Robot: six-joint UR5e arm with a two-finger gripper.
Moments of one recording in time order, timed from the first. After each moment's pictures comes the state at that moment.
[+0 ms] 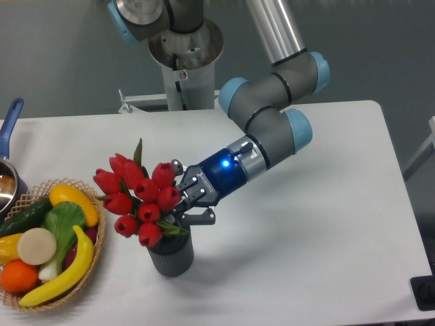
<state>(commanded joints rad) 2.58 -2.02 -1.79 -0.76 0.09 1.34</state>
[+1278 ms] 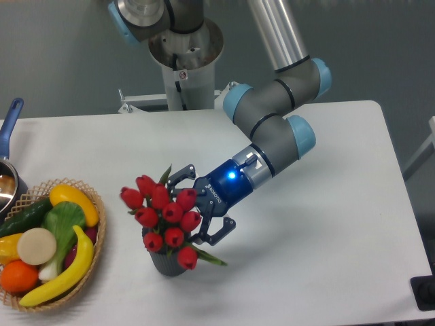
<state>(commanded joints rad) 2.59 -2.03 -1.79 -0.76 0.20 1.35</state>
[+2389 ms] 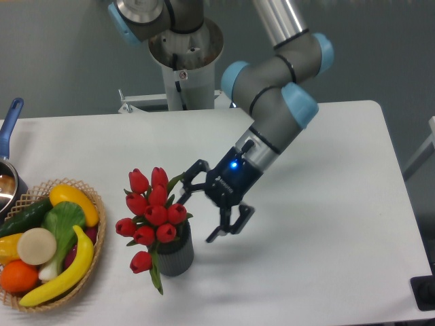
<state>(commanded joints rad) 2.65 -1.83 -1.77 -0.76 0.86 1.34</state>
